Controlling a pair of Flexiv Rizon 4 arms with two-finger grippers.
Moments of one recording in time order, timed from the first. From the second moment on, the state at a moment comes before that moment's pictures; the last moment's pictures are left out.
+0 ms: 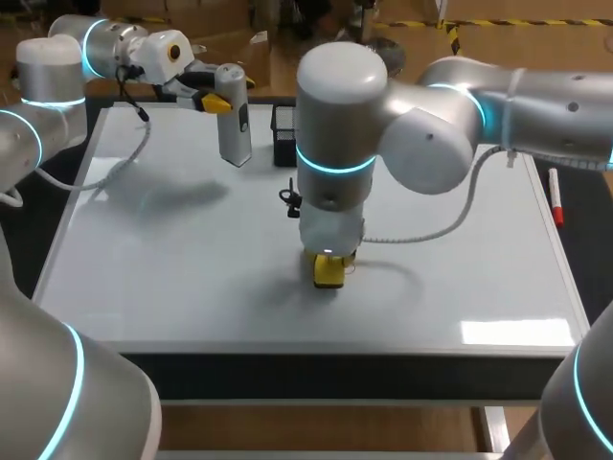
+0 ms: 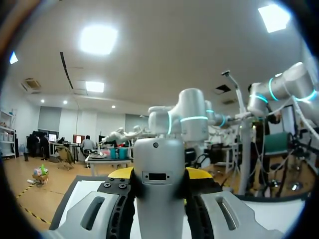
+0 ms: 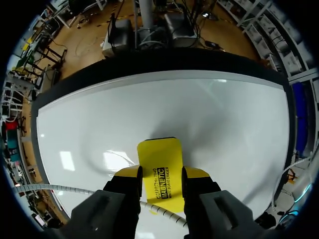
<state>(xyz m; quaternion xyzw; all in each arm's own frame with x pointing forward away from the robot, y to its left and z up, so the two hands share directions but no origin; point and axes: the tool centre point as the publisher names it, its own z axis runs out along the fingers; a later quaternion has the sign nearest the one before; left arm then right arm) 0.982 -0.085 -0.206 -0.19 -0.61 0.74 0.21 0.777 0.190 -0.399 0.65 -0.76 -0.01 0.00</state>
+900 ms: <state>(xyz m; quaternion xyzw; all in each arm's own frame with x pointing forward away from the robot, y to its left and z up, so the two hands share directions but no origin) 0.982 -0.085 -0.206 -0.19 -0.61 0.74 0.21 0.782 0.166 -0.420 0.63 -0.78 -0.03 0.04</state>
